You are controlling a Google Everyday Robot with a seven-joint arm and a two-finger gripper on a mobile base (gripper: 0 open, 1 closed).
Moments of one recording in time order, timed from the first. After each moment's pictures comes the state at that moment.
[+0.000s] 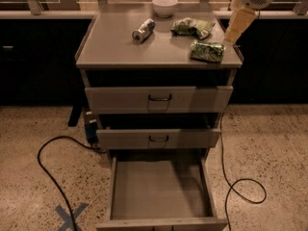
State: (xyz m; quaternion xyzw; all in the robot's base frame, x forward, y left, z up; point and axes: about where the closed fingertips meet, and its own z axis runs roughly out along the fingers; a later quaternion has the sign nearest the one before) arm 0.716 -0.229 1.008 -0.57 0.73 -0.19 0.31
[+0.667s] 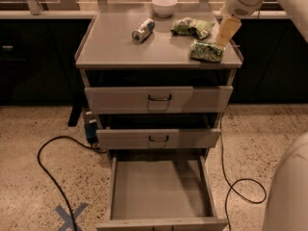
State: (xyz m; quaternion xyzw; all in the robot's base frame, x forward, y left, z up) arm 0.771 -0.233 0.971 -0.57 0.72 -0.22 0.32
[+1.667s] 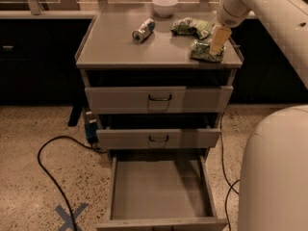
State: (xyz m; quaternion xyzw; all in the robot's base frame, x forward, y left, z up) arm 0.815 -0.228 0.927 -0.58 0.72 -0.23 0.31
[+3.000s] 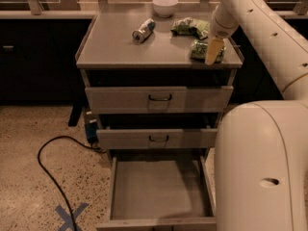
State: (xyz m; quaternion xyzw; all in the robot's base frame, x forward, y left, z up) arm 0.841 -0.225 0.865 -0.60 0.73 -0.19 0.26
